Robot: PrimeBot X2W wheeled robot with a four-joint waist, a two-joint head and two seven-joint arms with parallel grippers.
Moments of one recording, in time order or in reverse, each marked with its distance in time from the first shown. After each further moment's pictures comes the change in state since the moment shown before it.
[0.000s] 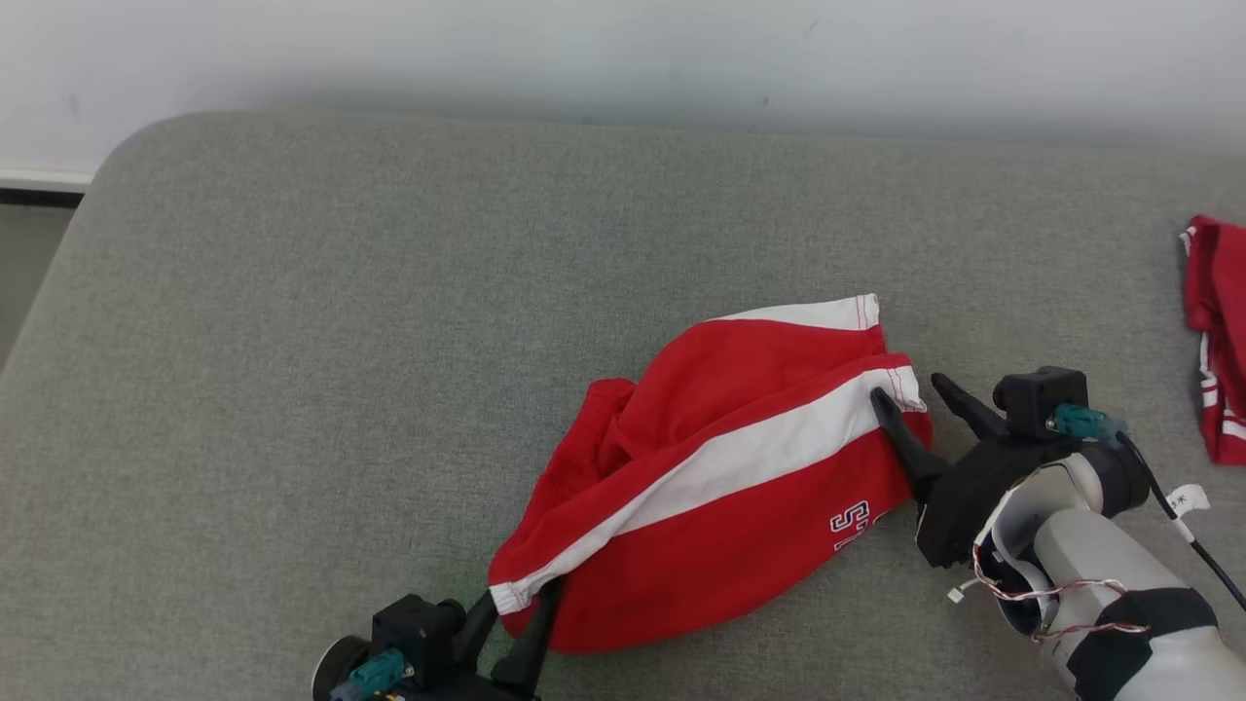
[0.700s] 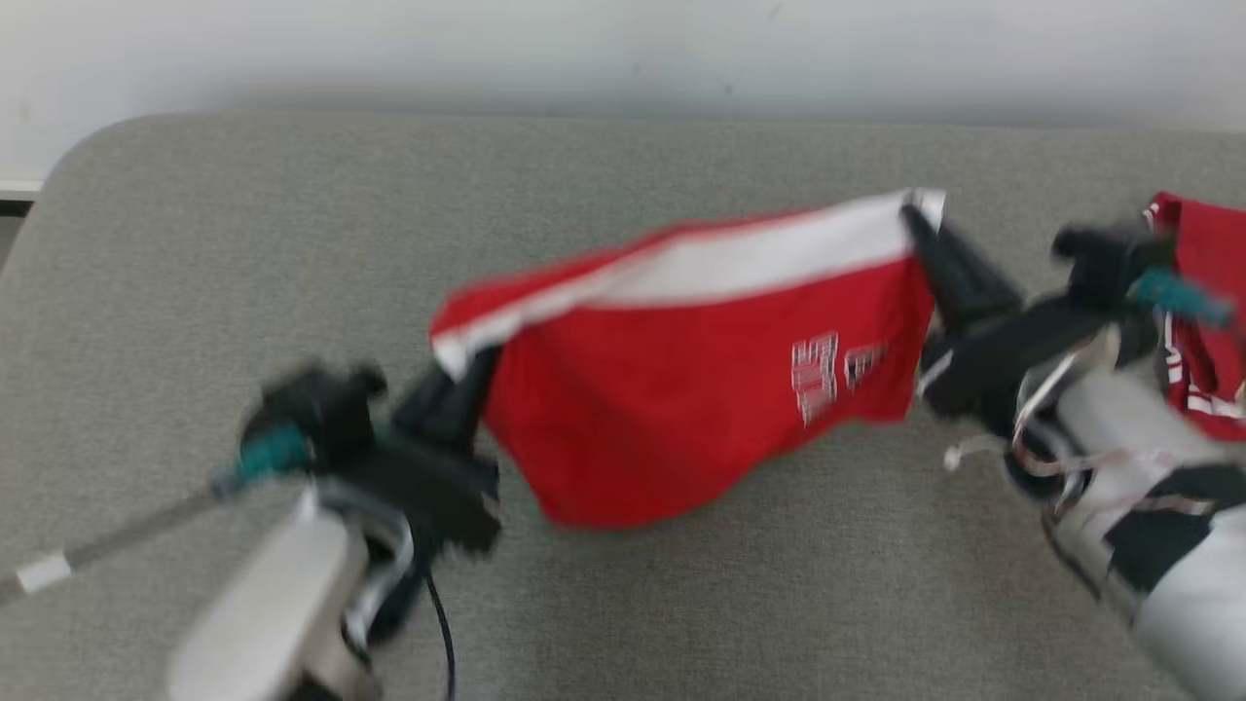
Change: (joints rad) left arm -0.270 0.077 0.043 -0.166 -0.109 -0.001 0.039; right arm -0.185 -0.080 0.155 -0.148 0.322 0.000 -0.130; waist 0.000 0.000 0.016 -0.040
